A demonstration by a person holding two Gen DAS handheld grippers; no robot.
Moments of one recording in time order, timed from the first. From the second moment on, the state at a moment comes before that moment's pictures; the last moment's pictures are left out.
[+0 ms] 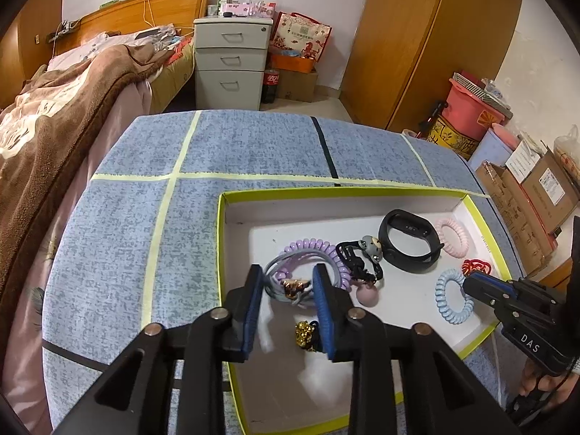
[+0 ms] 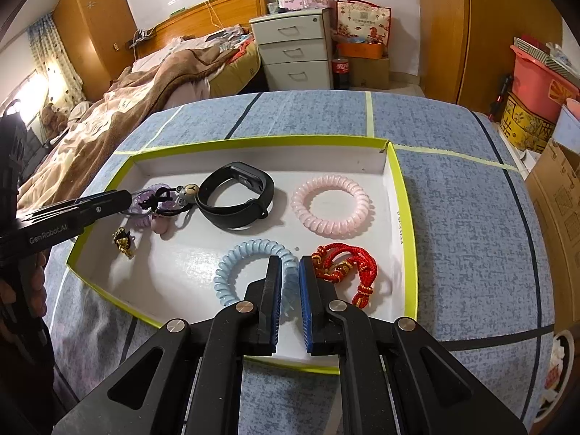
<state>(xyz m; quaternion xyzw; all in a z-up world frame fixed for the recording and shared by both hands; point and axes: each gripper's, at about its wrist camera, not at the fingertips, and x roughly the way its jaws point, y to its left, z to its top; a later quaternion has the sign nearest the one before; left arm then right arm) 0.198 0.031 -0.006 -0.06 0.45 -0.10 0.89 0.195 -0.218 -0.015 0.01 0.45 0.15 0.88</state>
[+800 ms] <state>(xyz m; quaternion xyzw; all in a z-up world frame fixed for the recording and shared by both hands) 0.150 0.027 0.023 -0.06 0.42 -0.11 0.90 0.159 -0.217 0.015 0.01 0.42 0.16 0.89</state>
